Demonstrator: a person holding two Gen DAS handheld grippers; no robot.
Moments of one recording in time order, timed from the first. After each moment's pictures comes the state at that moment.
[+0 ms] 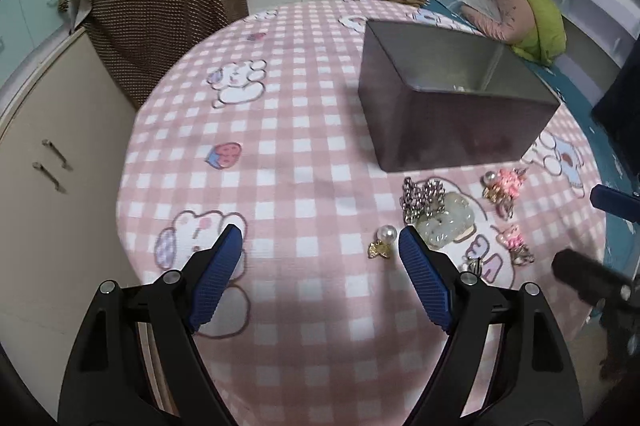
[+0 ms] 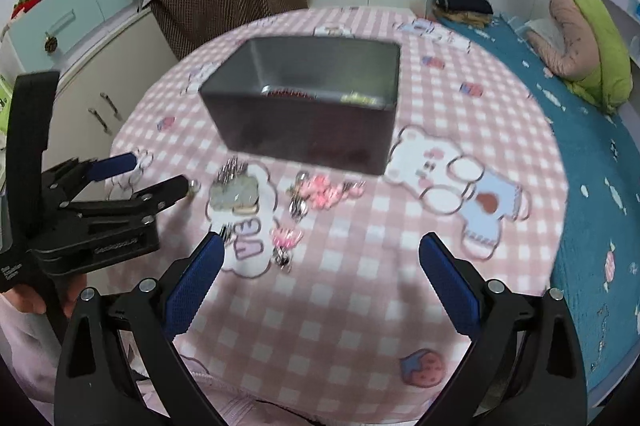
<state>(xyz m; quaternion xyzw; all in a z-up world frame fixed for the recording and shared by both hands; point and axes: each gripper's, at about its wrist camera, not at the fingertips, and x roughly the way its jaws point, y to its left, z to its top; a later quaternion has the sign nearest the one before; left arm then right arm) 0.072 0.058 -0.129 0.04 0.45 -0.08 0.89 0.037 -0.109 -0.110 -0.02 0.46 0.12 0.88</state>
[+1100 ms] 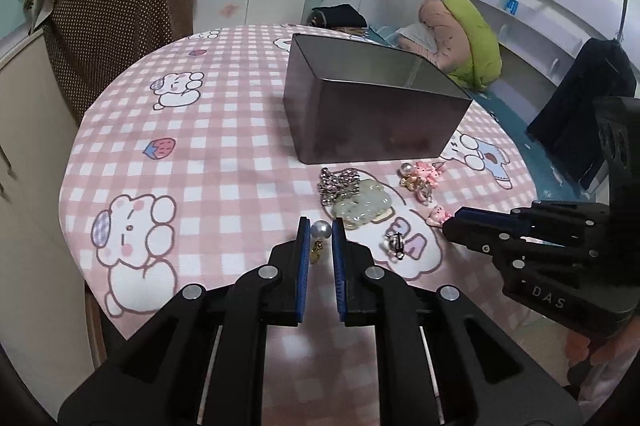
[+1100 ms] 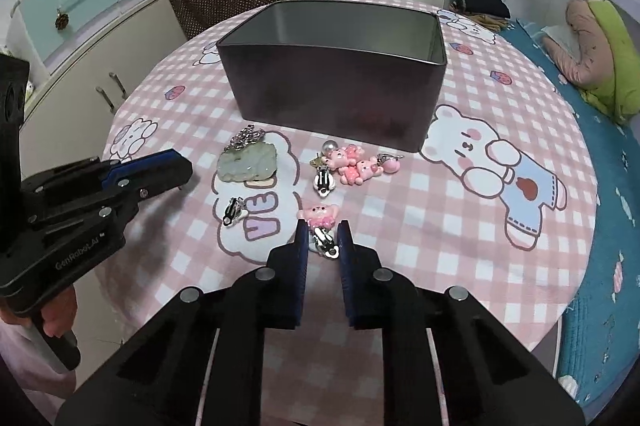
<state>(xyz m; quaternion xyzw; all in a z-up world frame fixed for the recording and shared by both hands) 0.038 0.056 -0.131 -0.03 0.39 -0.19 0.90 0.032 -0.104 -0.133 -0.02 0.45 0.14 0.88</state>
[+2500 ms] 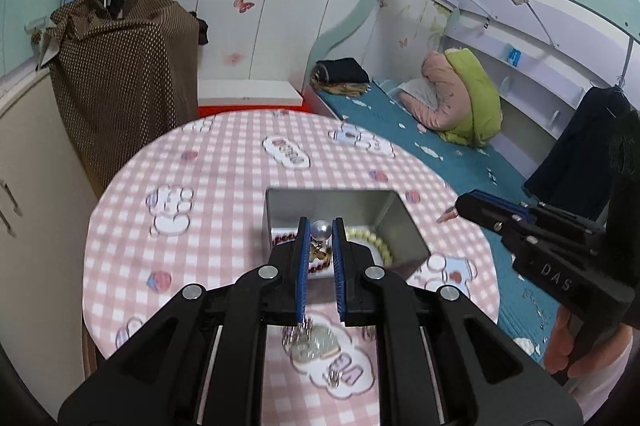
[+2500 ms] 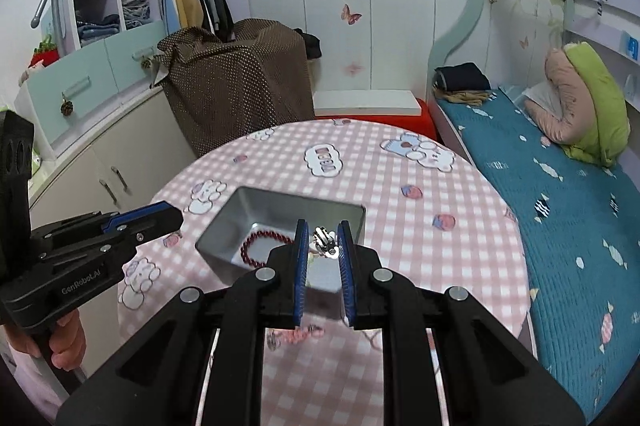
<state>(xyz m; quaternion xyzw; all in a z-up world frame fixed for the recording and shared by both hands) 0.089 0.032 -0.031 -0.06 0.32 -0.17 0.93 0.083 -0.151 -0.024 0.00 0.32 0.14 0.94</state>
